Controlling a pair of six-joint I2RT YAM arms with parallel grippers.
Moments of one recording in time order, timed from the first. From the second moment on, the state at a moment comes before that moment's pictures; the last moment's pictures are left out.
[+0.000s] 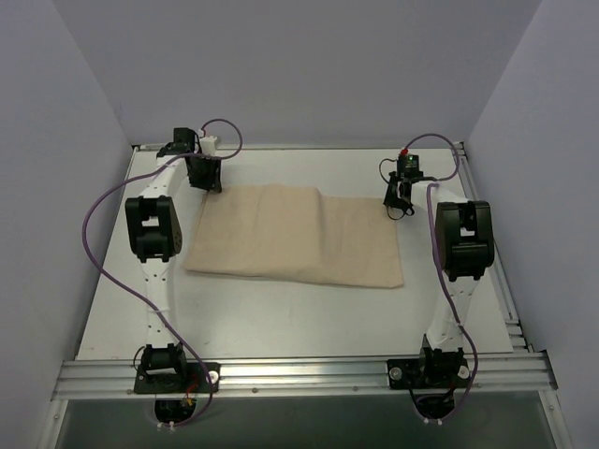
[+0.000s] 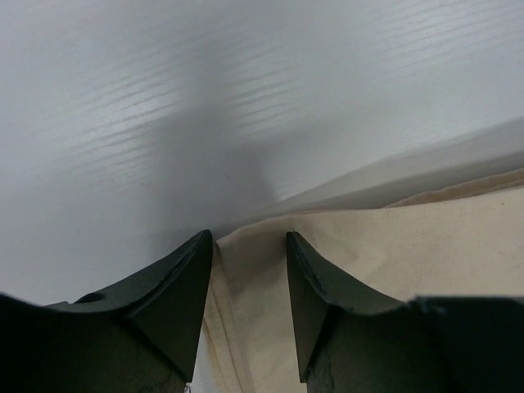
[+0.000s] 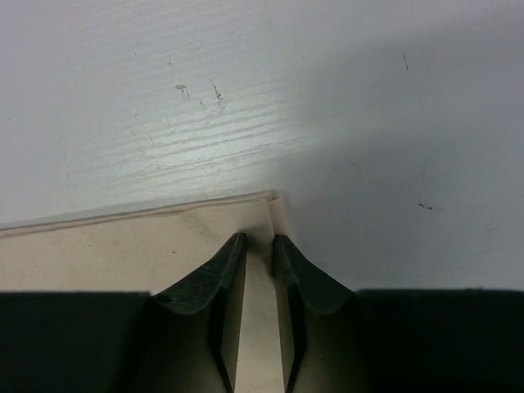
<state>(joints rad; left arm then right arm) -0.01 2.49 2.20 -0.75 0.29 0.17 0.06 2.08 1.39 -0.23 0.06 0.30</state>
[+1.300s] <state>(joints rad) 0.05 2.25 2.09 -0.74 0.43 0.11 0.05 1.87 1.33 -0.26 0.04 0.27</state>
